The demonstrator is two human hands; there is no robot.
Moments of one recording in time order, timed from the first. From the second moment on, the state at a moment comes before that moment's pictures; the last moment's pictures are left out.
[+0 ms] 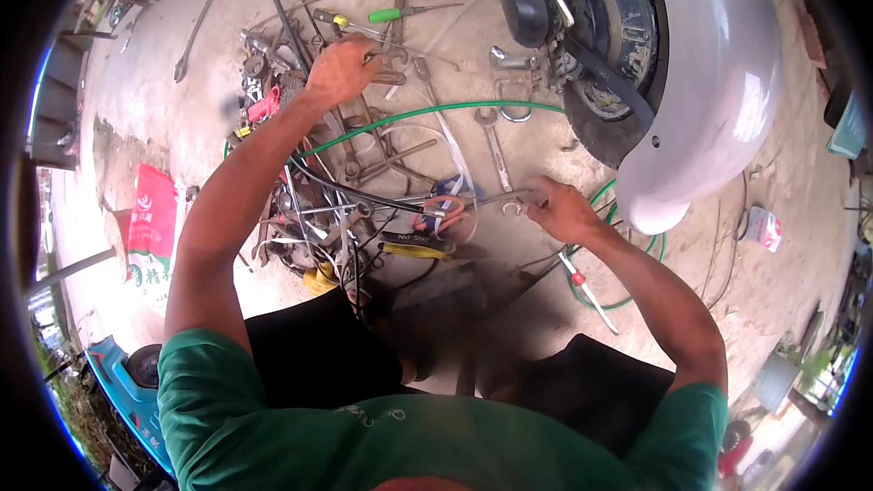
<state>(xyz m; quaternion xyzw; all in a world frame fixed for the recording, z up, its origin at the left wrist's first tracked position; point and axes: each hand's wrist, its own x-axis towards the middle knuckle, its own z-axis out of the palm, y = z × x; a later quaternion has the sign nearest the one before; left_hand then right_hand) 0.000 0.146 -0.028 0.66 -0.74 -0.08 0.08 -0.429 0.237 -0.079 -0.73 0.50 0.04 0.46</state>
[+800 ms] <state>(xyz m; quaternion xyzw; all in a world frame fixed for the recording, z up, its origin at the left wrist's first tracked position) -0.063 0.179 0.065 0.53 -0.78 -0.28 0.17 -0.439 0.246 -0.017 -0.66 0.48 -0.04 0.58</state>
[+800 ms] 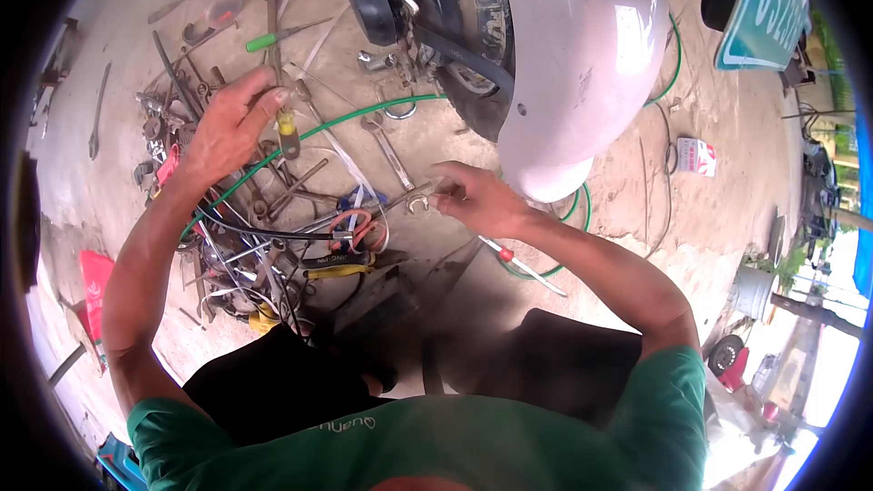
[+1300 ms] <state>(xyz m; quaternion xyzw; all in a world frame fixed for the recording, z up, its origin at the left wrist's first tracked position) -0.241 0.206 0.013 0.44 -0.31 -0.77 0.34 -0.390 0.265 0.043 -0.29 0.56 -0.24 0.74</state>
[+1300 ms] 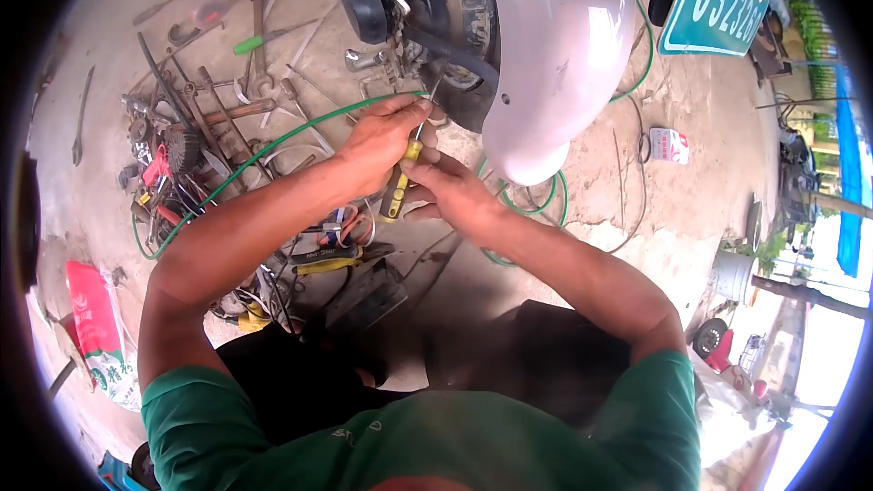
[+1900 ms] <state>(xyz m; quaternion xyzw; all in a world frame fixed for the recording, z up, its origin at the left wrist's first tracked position) -0.259 0.174 0.013 0.41 -0.37 -0.77 0.33 -0.384 0.273 0.088 -0.14 0.51 -0.37 0.76</state>
